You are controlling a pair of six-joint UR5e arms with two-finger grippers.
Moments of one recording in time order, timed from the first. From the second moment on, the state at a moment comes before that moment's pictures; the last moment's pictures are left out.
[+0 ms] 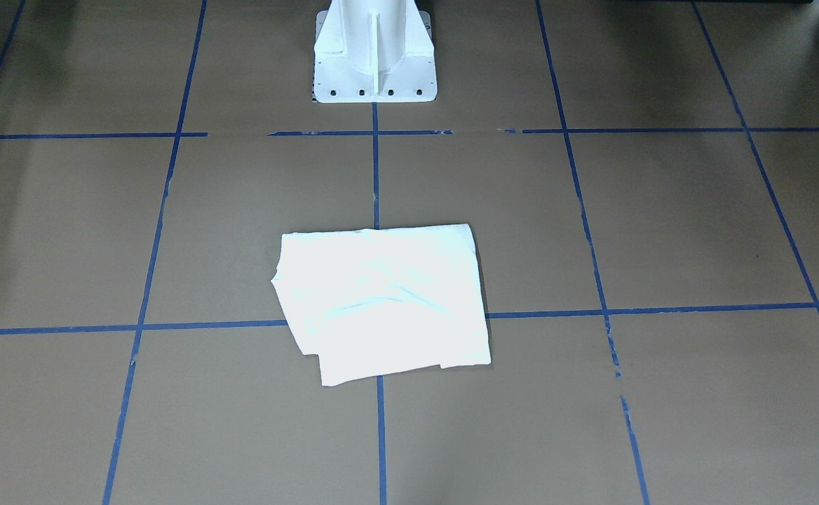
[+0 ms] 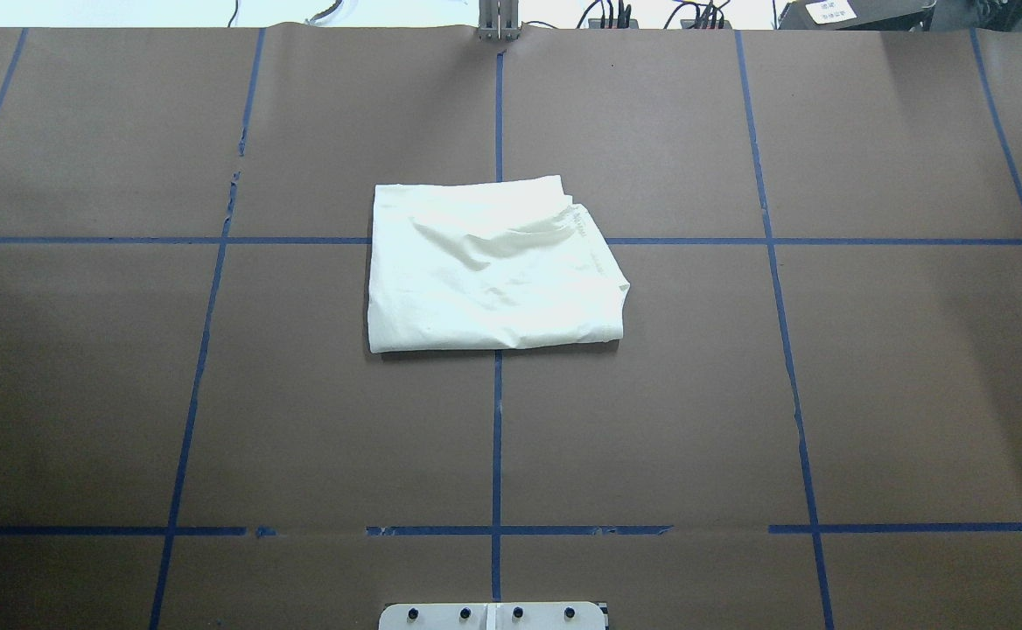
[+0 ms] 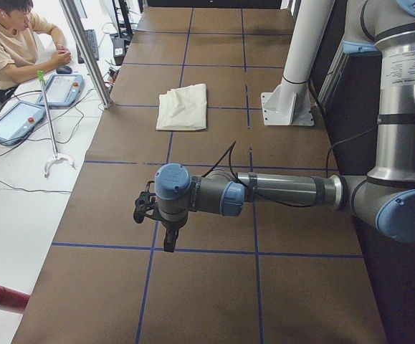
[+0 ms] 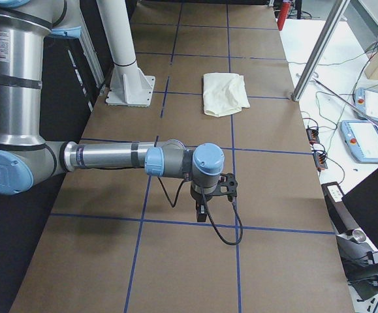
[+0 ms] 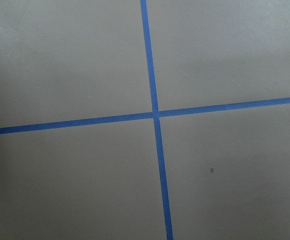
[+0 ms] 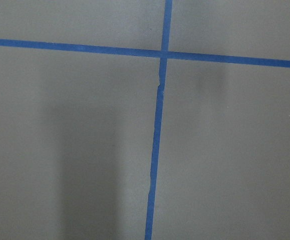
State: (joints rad) left arm -1.59 -1.52 -1.66 -1.67 -2.38 0.02; right arm 1.56 -1.69 1.77 -1.69 2.35 -0.09
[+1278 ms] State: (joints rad) left arm -1.60 -1.49 -1.68 -1.55 -2.31 0.02; right arm 1.56 -1.69 1.77 -1.69 2.35 -0.09
